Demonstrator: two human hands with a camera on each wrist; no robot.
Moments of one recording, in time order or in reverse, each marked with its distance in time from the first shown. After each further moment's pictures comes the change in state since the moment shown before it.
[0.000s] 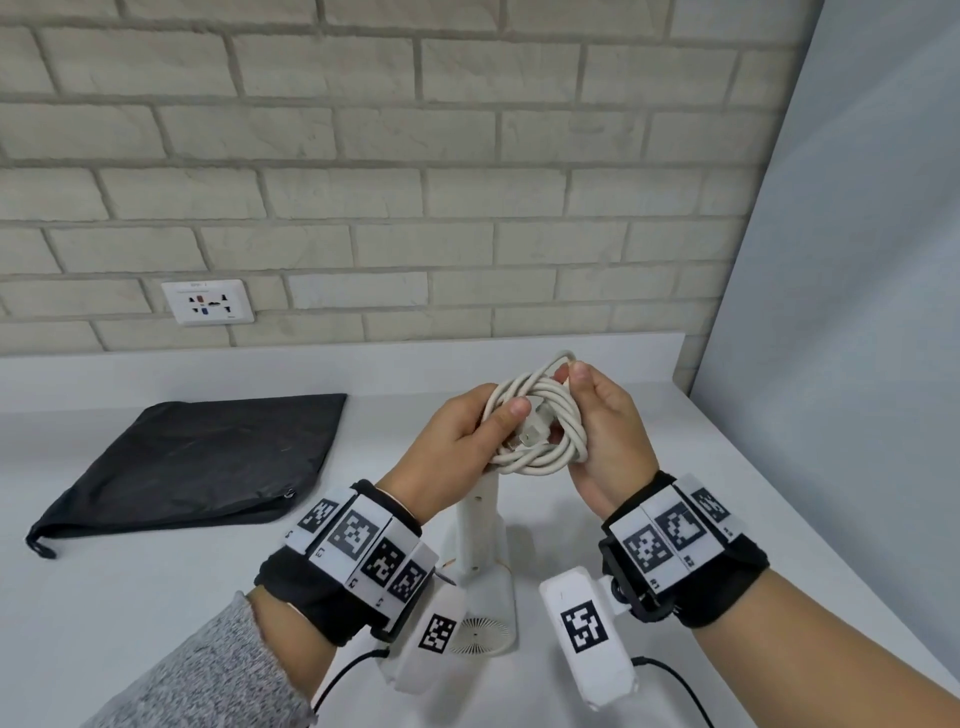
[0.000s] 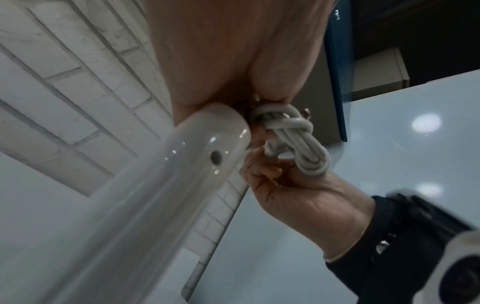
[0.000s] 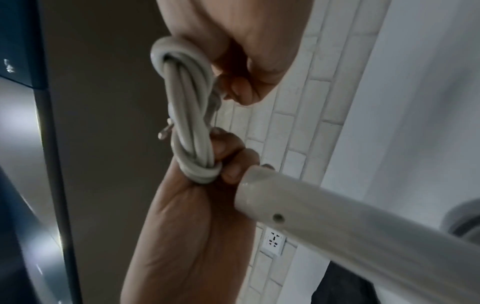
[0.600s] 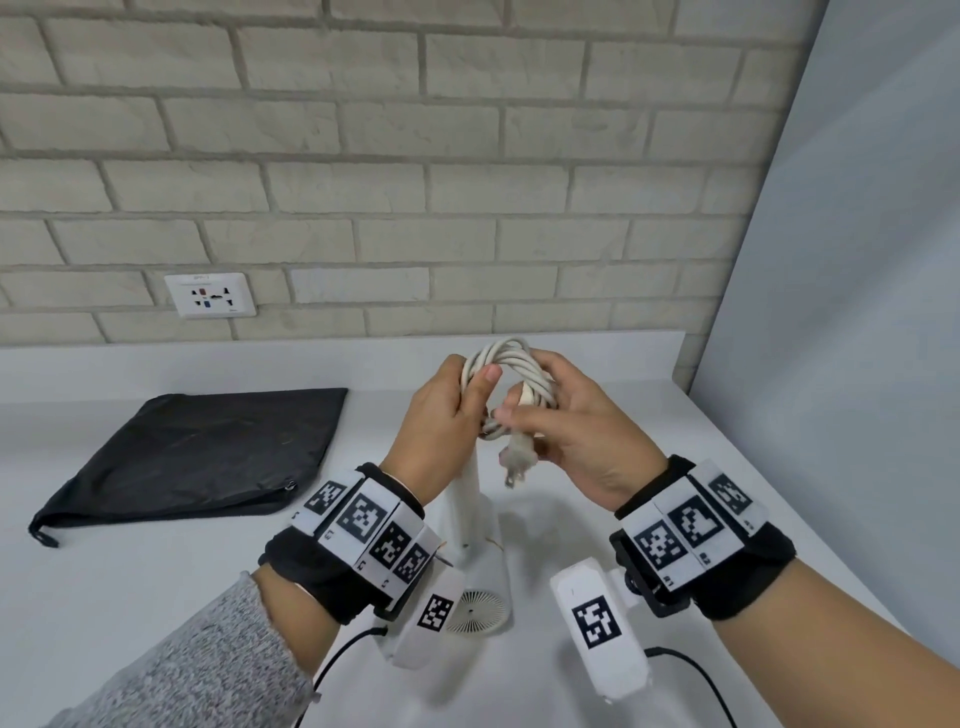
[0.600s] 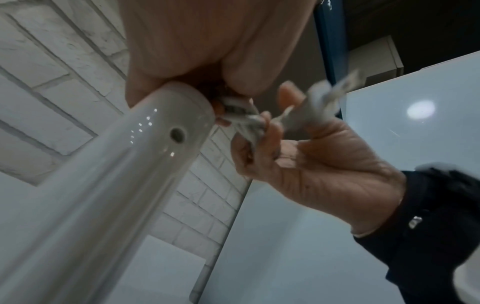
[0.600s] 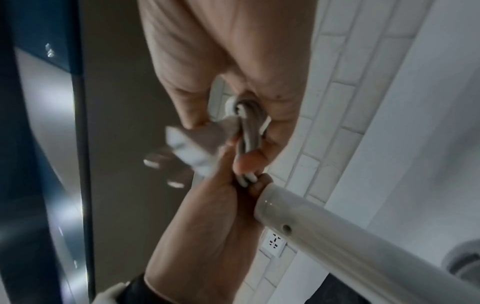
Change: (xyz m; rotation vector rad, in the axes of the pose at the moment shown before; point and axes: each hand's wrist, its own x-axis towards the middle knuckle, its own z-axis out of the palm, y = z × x) left_hand 0.008 -0.005 -0.006 0.220 0.301 0.003; right_hand -0.012 -0.022 0.012 -0.119 -0.295 0.197
